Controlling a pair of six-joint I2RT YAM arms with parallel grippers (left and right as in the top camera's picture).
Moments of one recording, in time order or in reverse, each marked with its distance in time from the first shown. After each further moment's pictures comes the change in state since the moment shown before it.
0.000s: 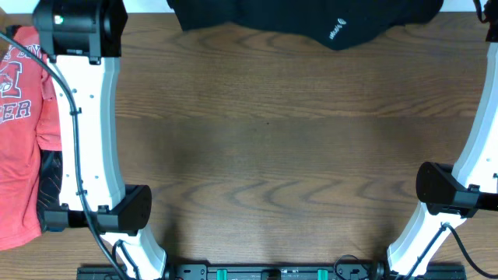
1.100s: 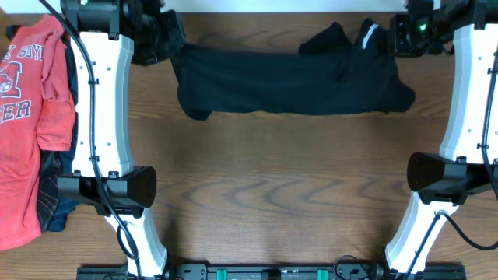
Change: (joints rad) left arm 0.006 0.134 -0.007 -0.806 0.193 0.018; right arm 0.058 0.090 -0.119 -0.664 -0.048 -0.192
